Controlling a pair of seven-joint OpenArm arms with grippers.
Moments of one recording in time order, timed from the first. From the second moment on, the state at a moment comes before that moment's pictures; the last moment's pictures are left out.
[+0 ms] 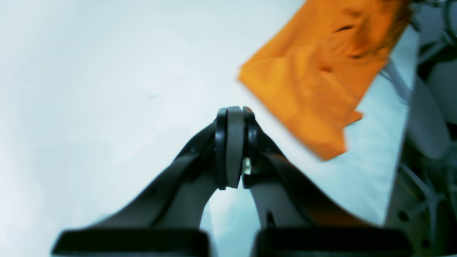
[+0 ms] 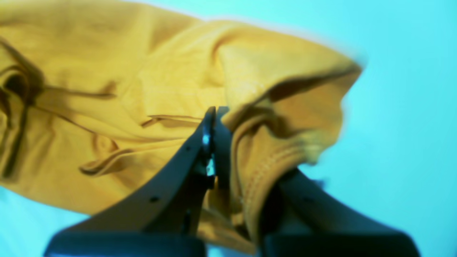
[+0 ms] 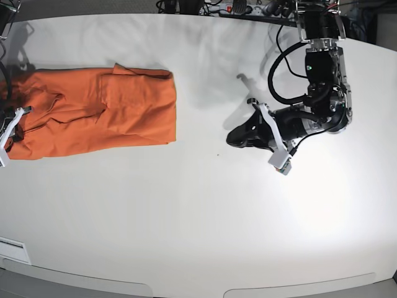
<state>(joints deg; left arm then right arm) -2.3 -12.5 -9.1 97.2 -60.1 -42.6 70.7 -5.7 36.5 28.7 103.6 35.9 32.9 -72.9</state>
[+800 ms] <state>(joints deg) 5.3 -17.7 -11.9 97.0 -60.9 -41.6 69.1 -16.2 14.3 28.7 122.2 56.9 40.7 -67.0</state>
